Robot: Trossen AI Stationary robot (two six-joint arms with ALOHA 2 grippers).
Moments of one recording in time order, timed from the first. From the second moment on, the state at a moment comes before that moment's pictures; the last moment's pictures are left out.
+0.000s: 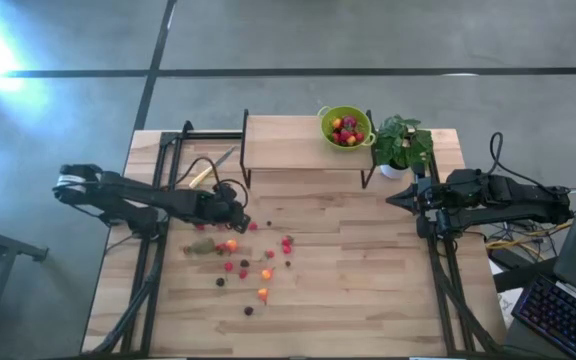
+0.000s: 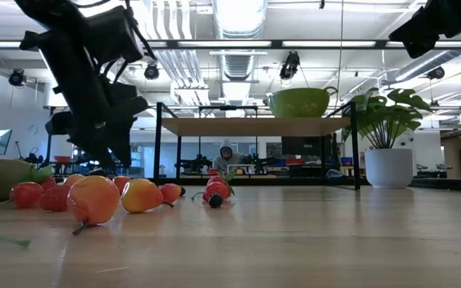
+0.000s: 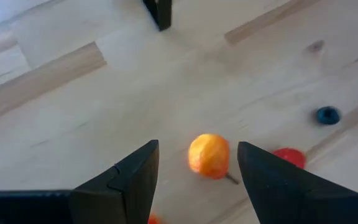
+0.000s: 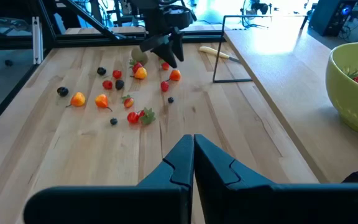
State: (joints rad) left arm -0.03 1.30 0.65 -0.51 -0.42 -1.03; right arm 0.03 0.36 0.61 -0.62 0.11 0.07
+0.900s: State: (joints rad) left arm -0.03 1.48 0.65 -0.39 -0.39 -1.08; right arm 0.03 0.36 0.61 -0.62 0.11 0.07
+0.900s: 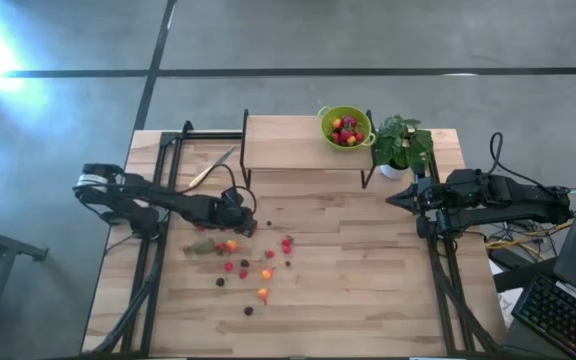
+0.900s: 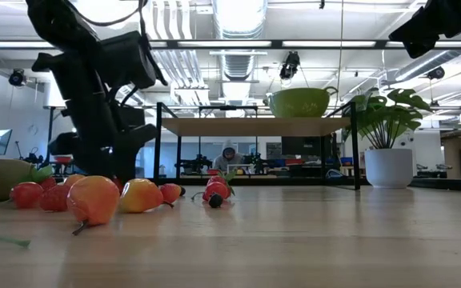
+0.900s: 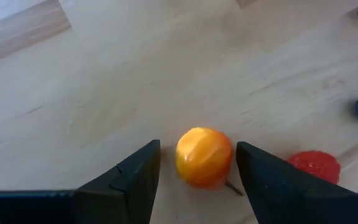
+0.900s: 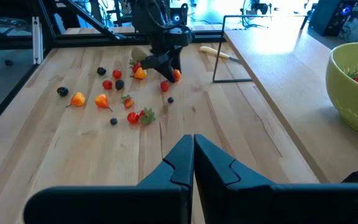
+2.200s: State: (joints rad) left arm -0.03 1.48 0.66 -0.37 -0.47 -1.05; right arm 0.03 0.36 0.61 -0.62 0.11 0.07
